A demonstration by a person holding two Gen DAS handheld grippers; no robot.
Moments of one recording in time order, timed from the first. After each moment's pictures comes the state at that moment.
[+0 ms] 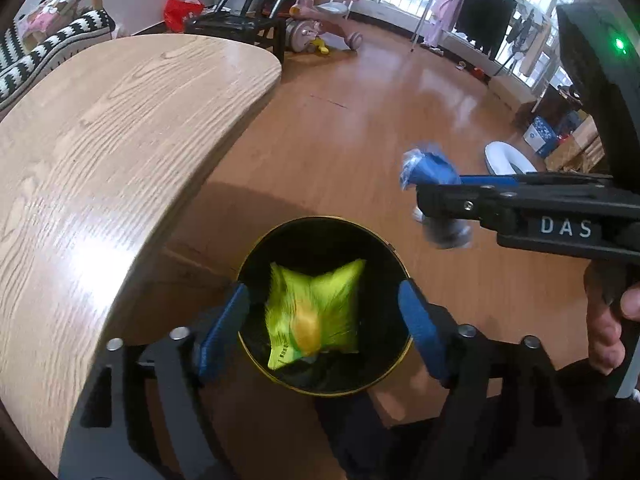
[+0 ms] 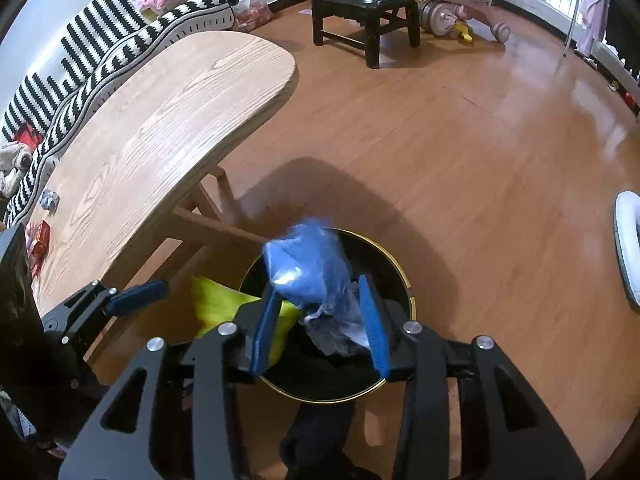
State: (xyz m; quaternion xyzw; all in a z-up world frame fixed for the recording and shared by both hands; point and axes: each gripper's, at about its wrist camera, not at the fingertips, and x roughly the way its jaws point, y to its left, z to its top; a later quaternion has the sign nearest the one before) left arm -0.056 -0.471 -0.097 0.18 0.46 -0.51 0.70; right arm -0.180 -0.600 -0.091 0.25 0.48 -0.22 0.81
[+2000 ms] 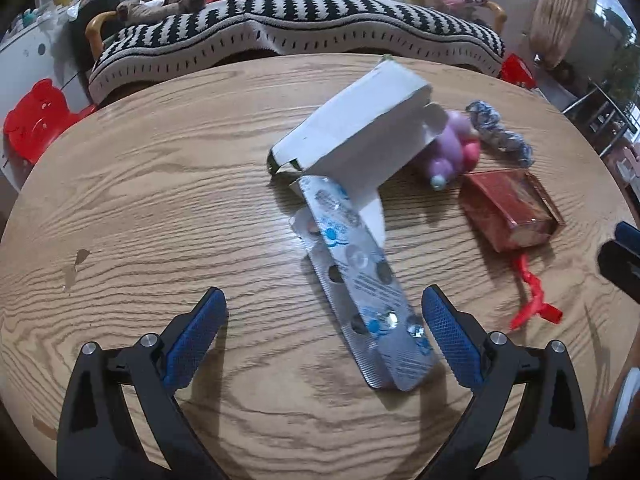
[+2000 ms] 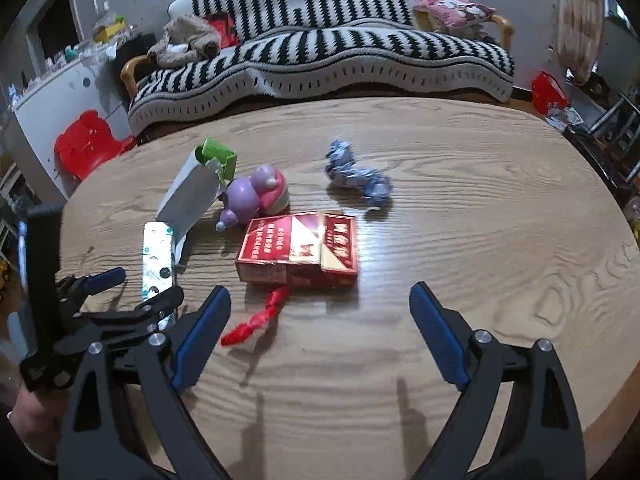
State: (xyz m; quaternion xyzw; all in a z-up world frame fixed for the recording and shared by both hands) left arm 0.140 -0.023 -0.077 0.01 0.48 -0.05 0.87; right arm 0.104 -0.219 -0.036 0.04 0.43 0.06 0.90
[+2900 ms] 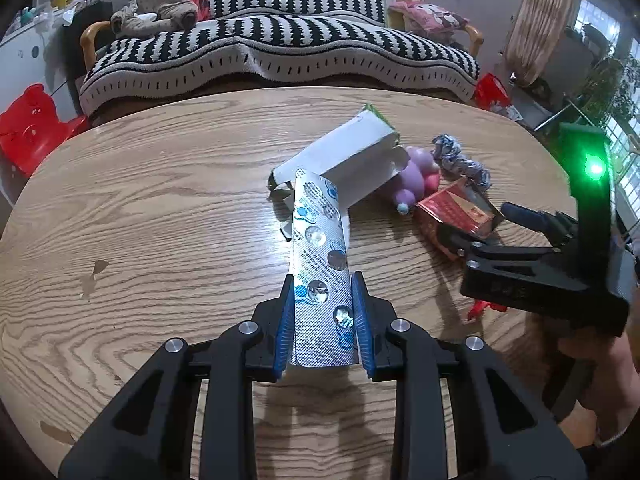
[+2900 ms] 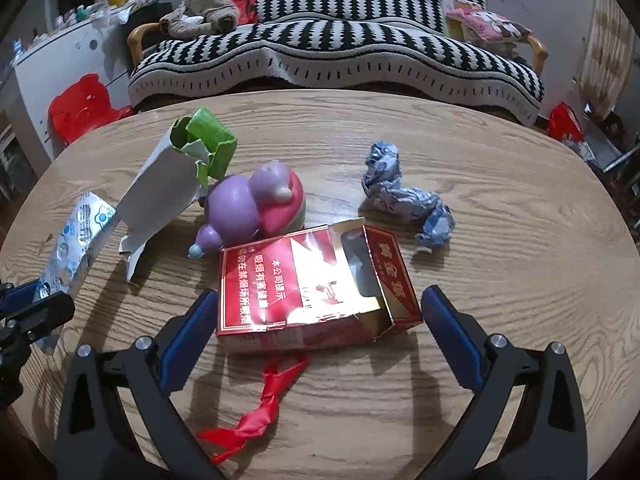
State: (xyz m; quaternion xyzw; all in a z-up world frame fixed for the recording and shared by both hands) left arm 0.114 -0.013 -0.039 -0.02 0.45 -0.09 0.89; right arm 0.173 -0.190 -0.079 -0.03 0.43 0.07 0.90
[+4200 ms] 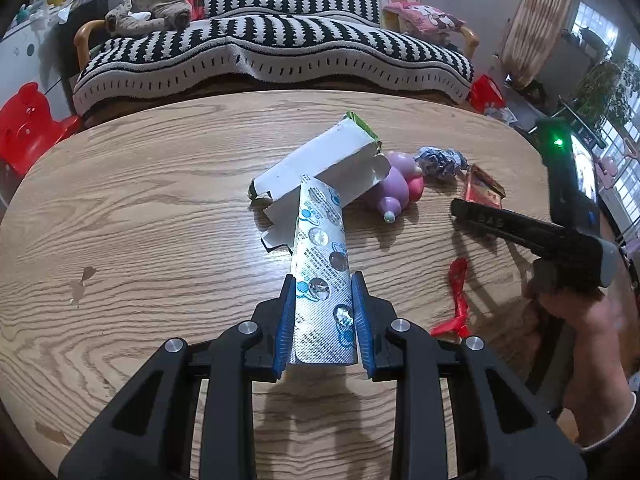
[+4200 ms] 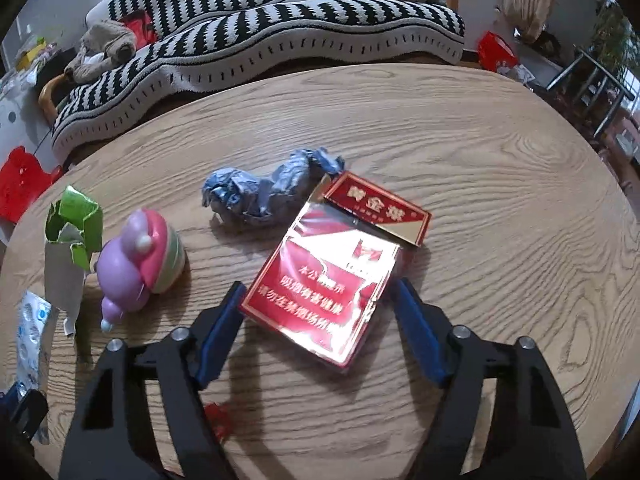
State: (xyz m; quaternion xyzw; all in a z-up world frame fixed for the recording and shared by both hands) left arm 0.123 -0.018 -0.034 -0.03 0.45 -0.10 0.89; right arm 0.201 -0.247 -0.088 0.08 0.46 -0.06 0.88
